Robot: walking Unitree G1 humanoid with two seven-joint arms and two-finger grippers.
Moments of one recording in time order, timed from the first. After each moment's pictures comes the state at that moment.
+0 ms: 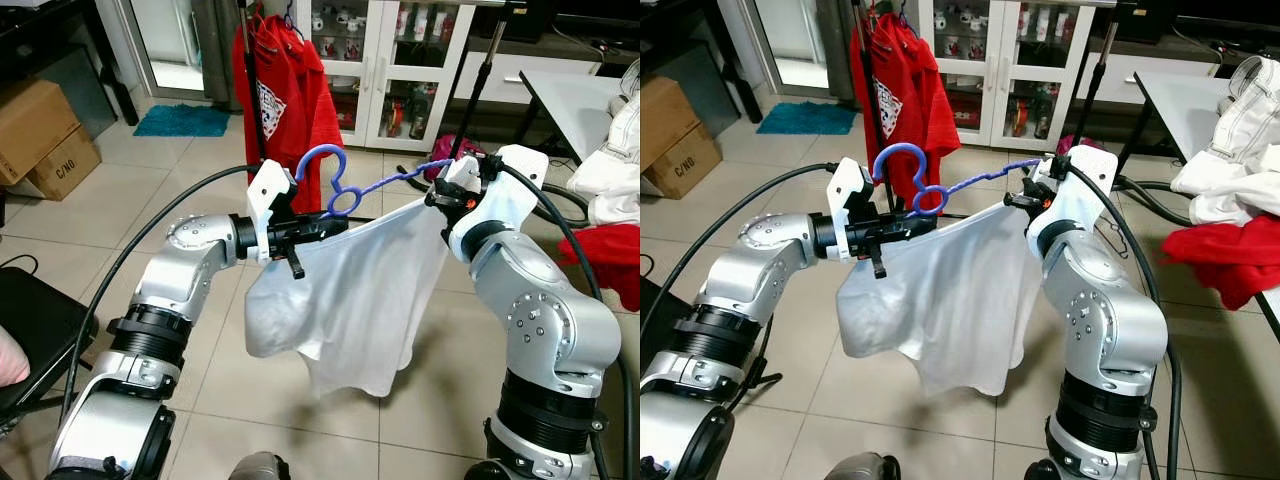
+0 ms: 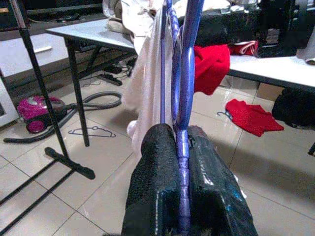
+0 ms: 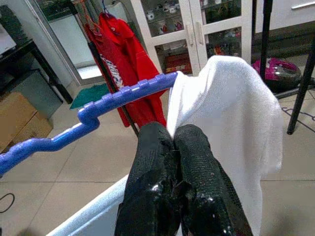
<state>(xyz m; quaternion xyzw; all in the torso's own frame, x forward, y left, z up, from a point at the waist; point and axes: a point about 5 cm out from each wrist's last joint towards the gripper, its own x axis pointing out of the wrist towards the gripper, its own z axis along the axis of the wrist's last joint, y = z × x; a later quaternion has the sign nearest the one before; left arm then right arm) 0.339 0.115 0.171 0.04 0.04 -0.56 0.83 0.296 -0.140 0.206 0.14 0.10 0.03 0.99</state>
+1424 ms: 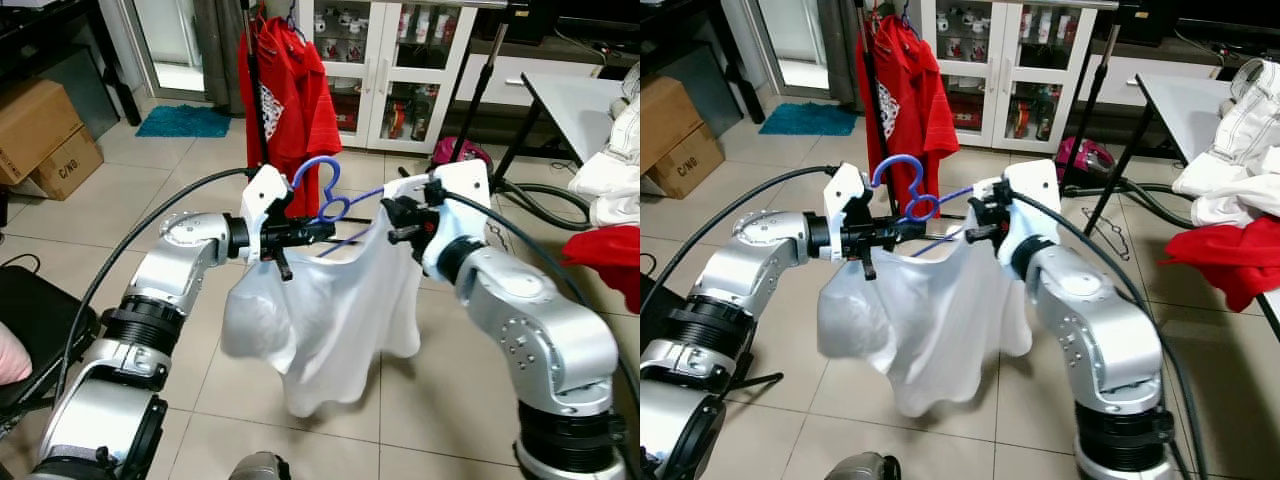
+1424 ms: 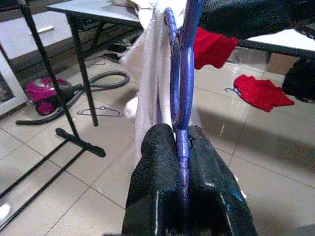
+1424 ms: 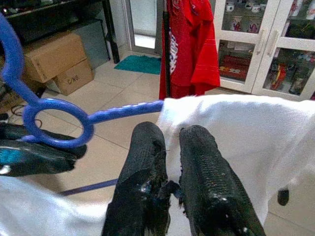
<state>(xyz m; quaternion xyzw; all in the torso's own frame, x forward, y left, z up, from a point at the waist) 0.344 0.127 0.164 0.09 0.08 -0.56 0.82 0.281 -0.121 0.200 -0.01 0.10 0.20 0.97</state>
